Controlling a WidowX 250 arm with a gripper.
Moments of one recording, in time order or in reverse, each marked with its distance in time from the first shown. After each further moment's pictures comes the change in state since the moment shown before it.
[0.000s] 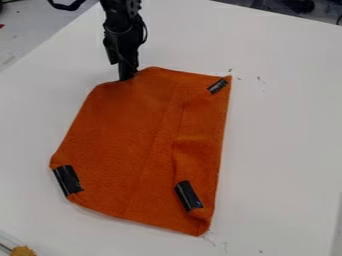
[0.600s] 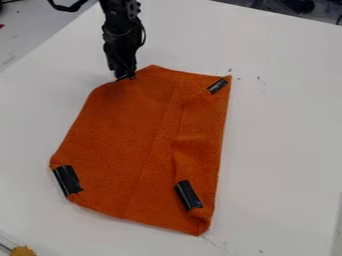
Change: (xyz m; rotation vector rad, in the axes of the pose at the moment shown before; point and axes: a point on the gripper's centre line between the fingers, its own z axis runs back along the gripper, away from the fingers) arm -0.006 -0.001 -0.001 -0.001 0.043 -0.016
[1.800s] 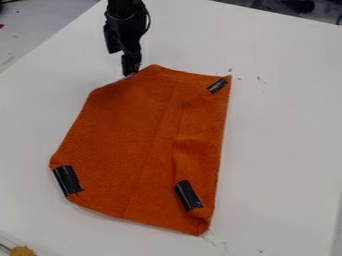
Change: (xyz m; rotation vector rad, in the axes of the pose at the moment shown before) arm 0.010 -0.005 0.026 -0.035 -0.016 -0.016
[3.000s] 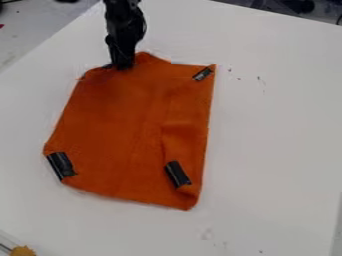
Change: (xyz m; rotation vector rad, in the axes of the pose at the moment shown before) arm 0.002 0.016 0.003 0.066 -0.012 -0.100
